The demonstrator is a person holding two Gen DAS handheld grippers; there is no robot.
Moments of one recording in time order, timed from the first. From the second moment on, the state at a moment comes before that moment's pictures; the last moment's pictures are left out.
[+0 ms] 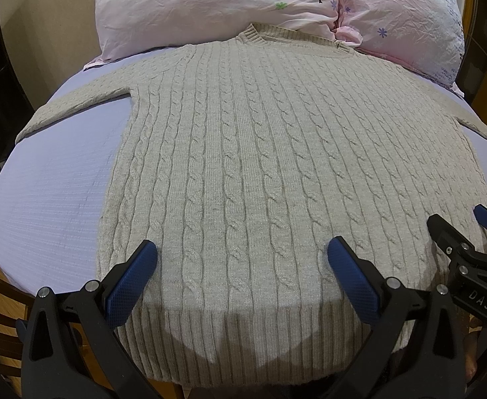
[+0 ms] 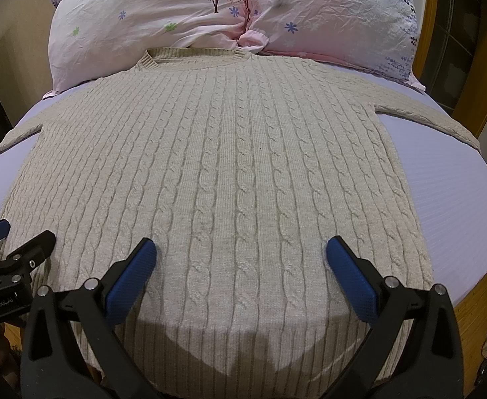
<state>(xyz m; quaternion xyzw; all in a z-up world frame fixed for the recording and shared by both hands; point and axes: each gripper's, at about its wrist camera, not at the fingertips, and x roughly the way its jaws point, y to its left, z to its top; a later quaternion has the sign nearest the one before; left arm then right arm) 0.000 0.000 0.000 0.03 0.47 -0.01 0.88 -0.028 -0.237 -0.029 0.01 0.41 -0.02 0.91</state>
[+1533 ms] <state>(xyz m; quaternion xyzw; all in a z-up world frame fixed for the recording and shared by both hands) 0.088 0.204 0.043 -0.22 0.30 0.02 0.93 0.120 -0.714 -0.033 0.48 0.28 -0.28 0.79</state>
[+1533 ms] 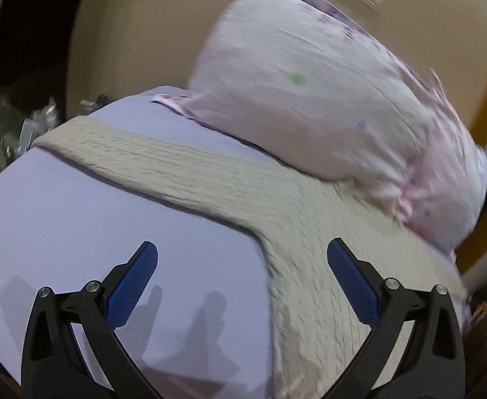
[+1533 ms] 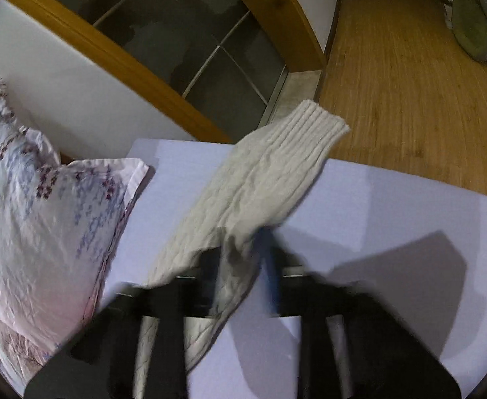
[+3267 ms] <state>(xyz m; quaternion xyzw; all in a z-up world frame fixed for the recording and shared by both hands) 0.168 -0.155 0.045 0.21 0.32 -0.23 0.89 0.155 -0.375 0.043 0.24 0.34 0.16 0.89</state>
